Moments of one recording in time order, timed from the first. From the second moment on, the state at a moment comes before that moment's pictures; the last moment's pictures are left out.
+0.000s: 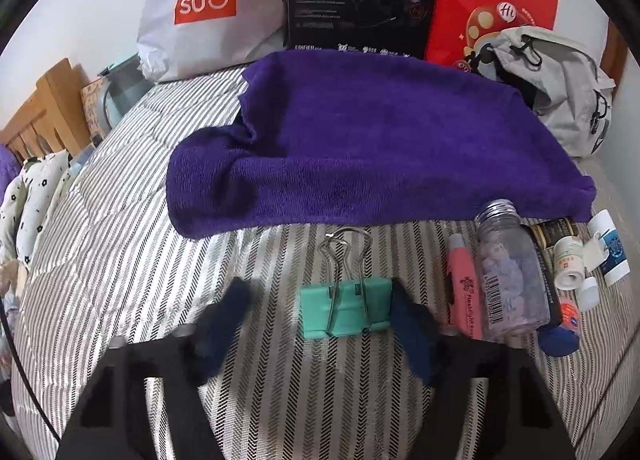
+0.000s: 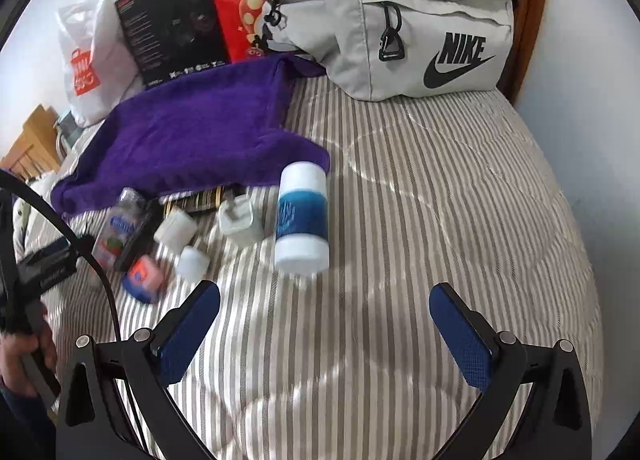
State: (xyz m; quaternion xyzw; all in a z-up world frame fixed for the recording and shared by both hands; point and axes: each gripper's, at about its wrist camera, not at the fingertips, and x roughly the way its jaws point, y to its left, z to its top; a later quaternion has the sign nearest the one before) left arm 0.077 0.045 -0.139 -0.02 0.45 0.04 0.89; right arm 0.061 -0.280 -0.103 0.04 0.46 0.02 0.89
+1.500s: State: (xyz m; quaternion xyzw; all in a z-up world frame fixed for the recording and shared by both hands) left arm 0.101 0.076 -0.081 -0.03 0.44 0.01 0.90; right arm 0.129 -0.278 -0.065 0.04 0.46 0.09 0.88
